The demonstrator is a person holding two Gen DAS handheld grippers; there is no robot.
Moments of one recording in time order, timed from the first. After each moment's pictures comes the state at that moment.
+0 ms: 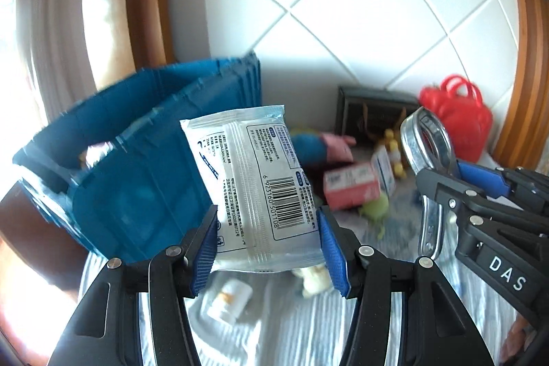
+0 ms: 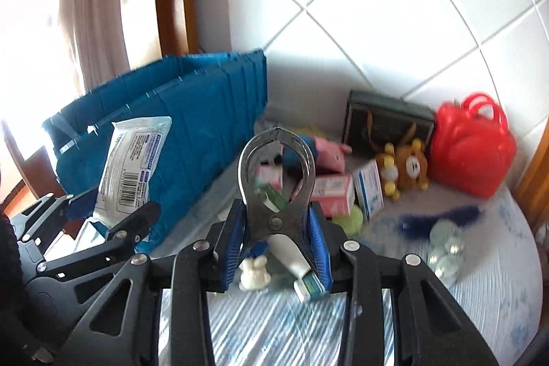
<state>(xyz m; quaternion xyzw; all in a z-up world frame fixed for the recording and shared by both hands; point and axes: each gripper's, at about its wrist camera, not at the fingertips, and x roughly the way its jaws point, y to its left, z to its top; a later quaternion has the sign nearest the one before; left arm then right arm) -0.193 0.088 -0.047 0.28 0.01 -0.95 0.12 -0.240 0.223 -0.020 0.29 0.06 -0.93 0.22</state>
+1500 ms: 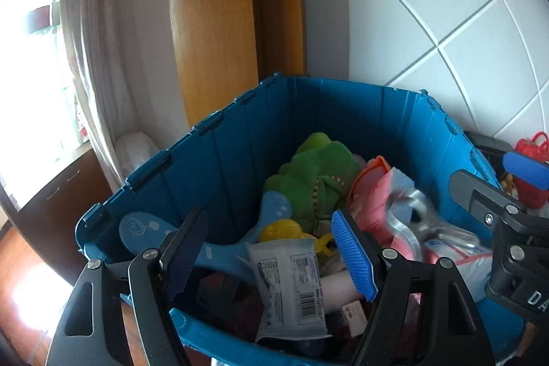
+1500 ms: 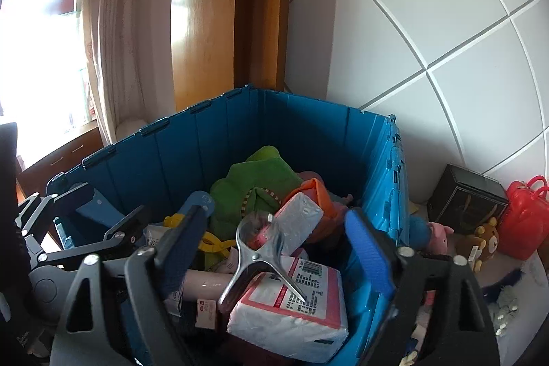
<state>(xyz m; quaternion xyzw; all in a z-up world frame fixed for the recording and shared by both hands) -0.228 -0.280 -0.017 0.28 0.03 -0.94 0.20 -0.279 -0.138 0.019 0.25 0.10 -0.93 0.24</state>
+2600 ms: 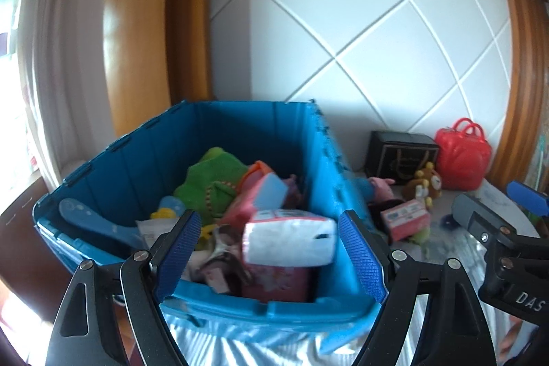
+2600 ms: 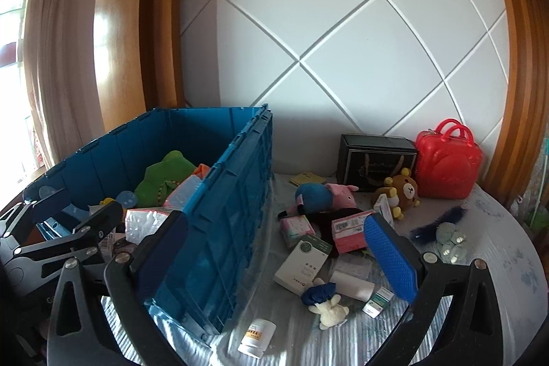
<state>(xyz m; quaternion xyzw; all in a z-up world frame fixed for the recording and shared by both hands) -0.167 -0.126 0.007 0.23 0.01 -0.97 0.05 -0.180 0.049 0.019 0.22 0.01 -0.97 0.08</state>
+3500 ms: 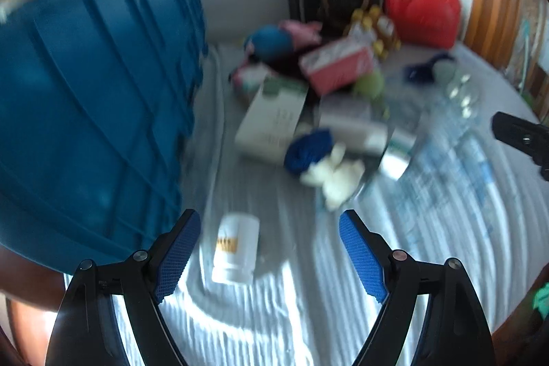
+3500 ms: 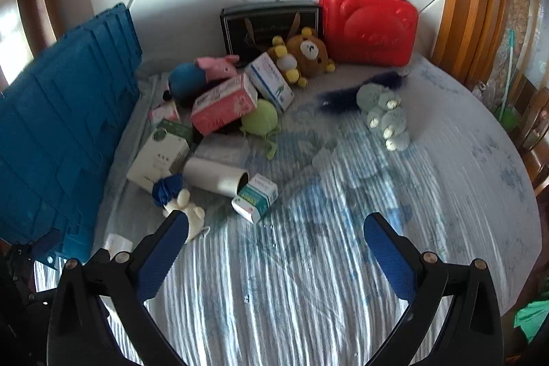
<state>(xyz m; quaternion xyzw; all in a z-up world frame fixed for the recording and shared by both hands) -0.228 0.050 -0.196 0.47 -0.07 -0.88 0.00 -0.231 0.257 -0.147 0.43 -0.05 -0.90 -0.03</state>
